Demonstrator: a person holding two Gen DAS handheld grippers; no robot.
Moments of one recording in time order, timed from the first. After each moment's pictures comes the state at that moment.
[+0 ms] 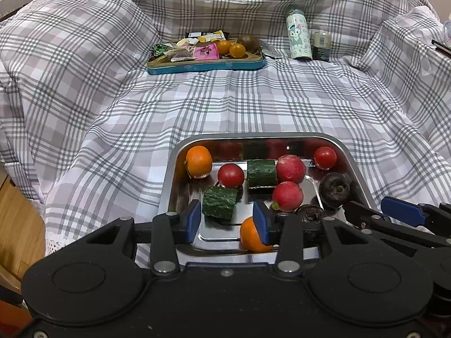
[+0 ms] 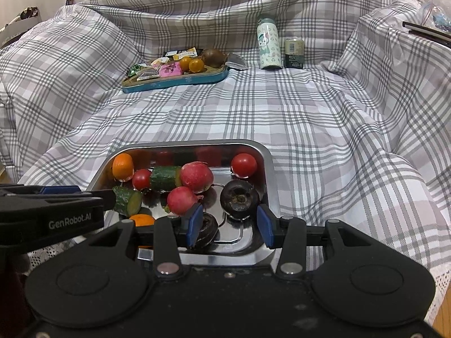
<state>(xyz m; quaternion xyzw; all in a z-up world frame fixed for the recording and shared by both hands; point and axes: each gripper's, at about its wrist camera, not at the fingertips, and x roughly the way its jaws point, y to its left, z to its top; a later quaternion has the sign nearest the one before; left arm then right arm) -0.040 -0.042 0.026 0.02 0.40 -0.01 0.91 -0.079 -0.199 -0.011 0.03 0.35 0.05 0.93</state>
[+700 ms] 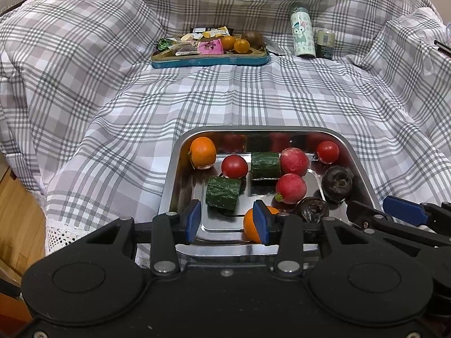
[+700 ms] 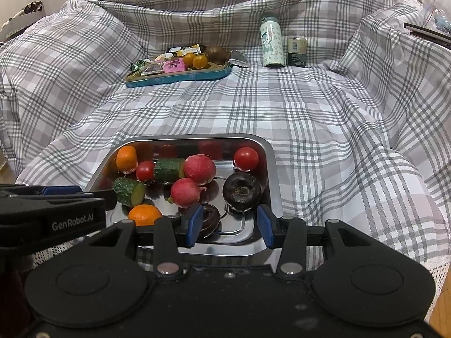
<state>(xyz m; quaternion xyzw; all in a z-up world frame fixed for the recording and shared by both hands) -0.046 -0.037 0.022 0.01 0.41 0.00 0.91 -0.082 -0.196 -0.012 0.02 0.36 0.05 0.93</state>
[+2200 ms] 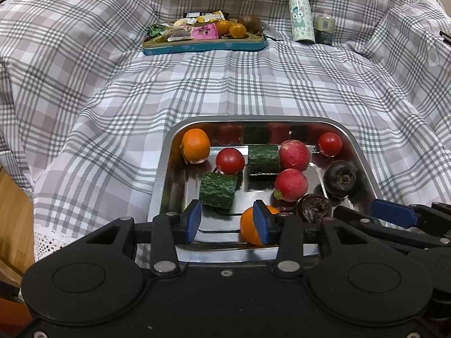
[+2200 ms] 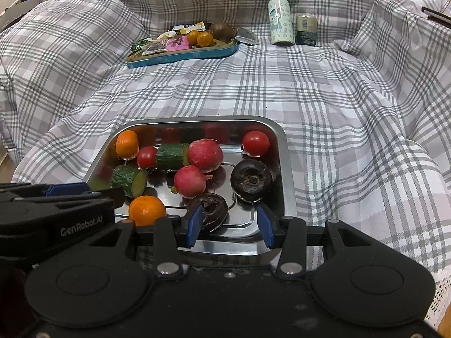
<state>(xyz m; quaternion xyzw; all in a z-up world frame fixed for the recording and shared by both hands) -0.024 -0.038 0.014 0.01 0.44 -0.02 0.90 -0.059 -0.193 -0.019 0.03 0.41 0.07 0.91</state>
